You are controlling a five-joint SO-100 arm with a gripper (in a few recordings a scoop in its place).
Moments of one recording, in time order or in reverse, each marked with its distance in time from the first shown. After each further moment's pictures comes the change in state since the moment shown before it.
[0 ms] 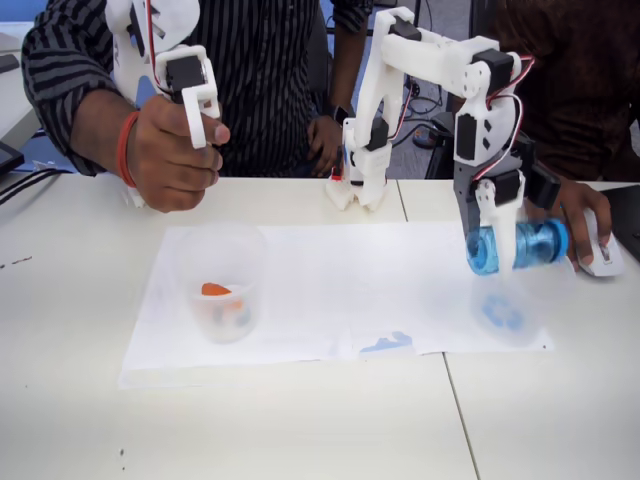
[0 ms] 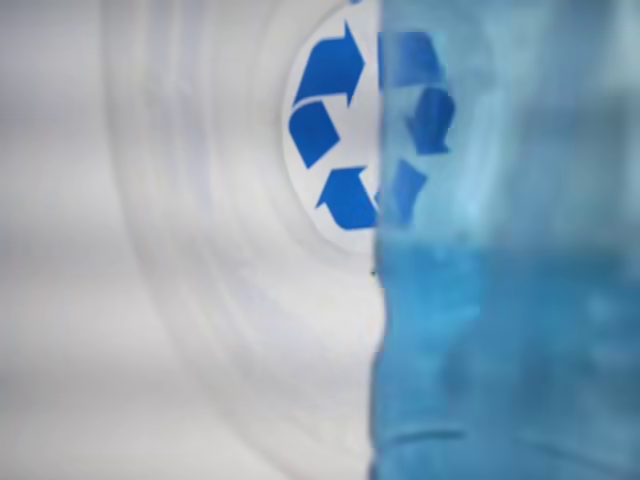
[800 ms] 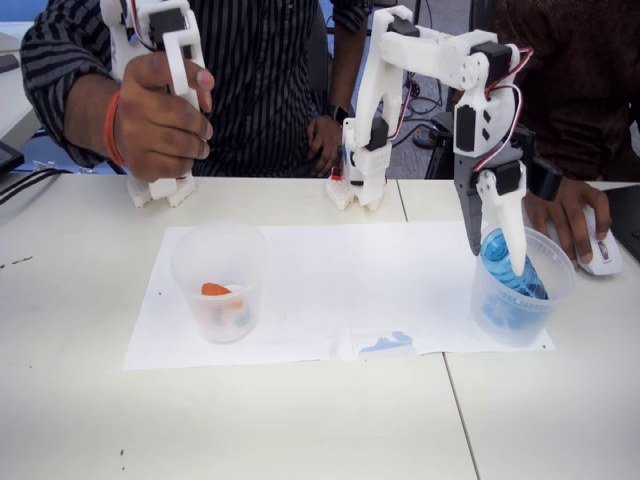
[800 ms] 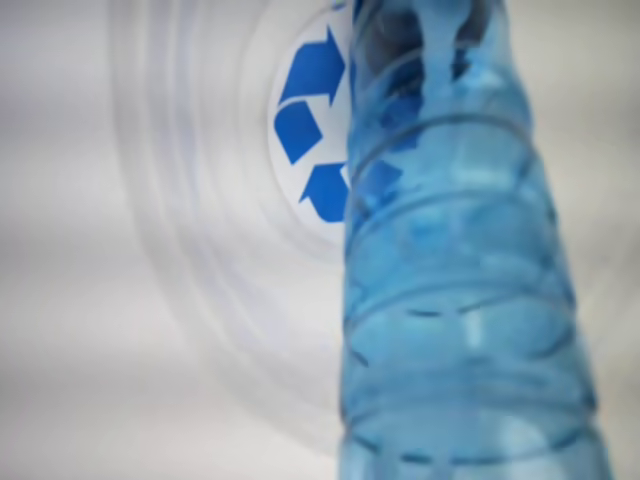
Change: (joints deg) arm 0.0 6.1 0.0 0.0 -0.9
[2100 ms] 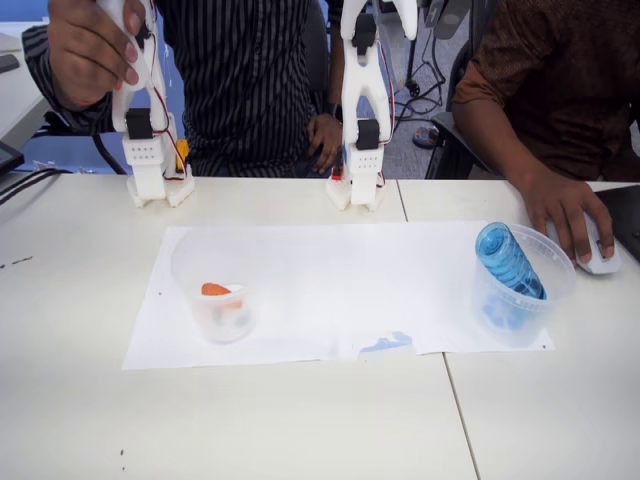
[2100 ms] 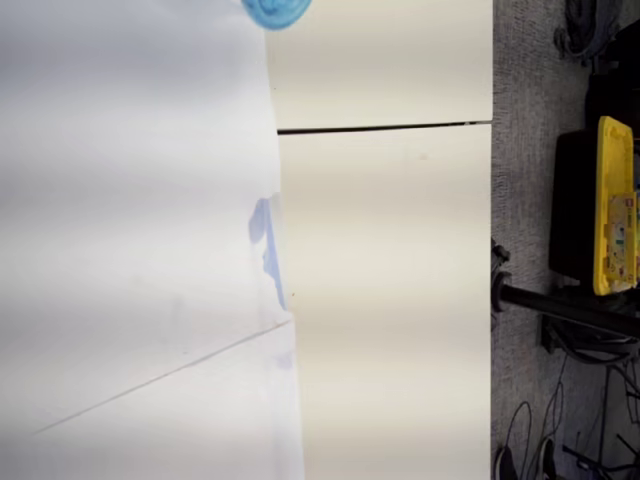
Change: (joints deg) arm 23.9 56.2 12.2 17.8 -0.2
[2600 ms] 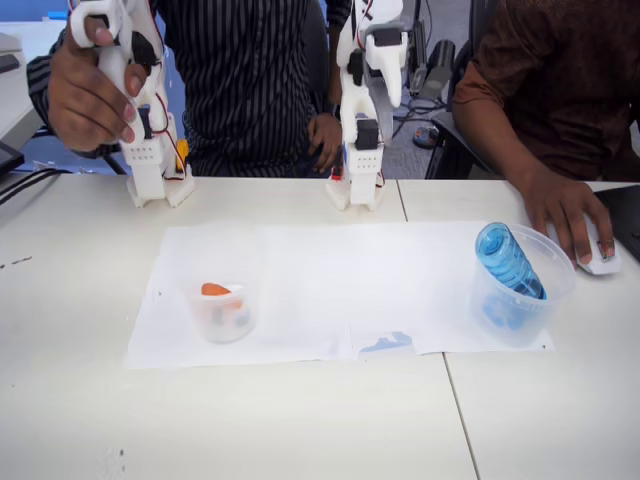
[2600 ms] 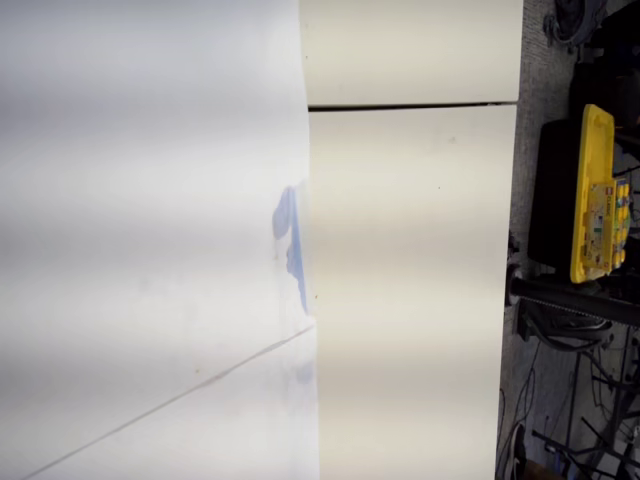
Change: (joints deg) arm 0.5 25.5 39.3 -20.4 -5.3
